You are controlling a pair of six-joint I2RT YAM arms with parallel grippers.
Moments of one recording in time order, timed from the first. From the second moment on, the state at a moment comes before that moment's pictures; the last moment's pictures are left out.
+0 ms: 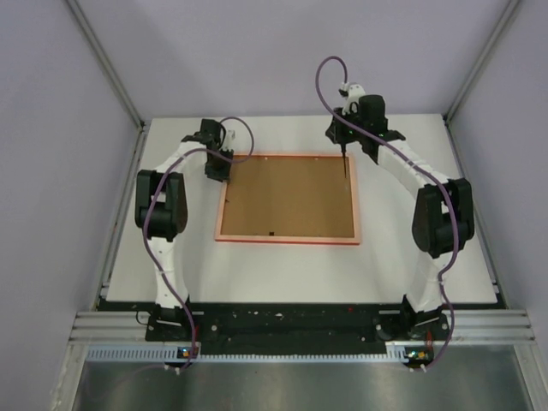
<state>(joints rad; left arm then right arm) -0.15 2.16 1.69 -0.65 0.09 0.03 0.27 1.90 1.56 -0.10 -0.26 0.09</state>
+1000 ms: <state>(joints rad) -0.18 2.07 1.54 -0.58 0.19 0.04 0.41 2.14 1.69 -0.02 -0.22 -0.11</state>
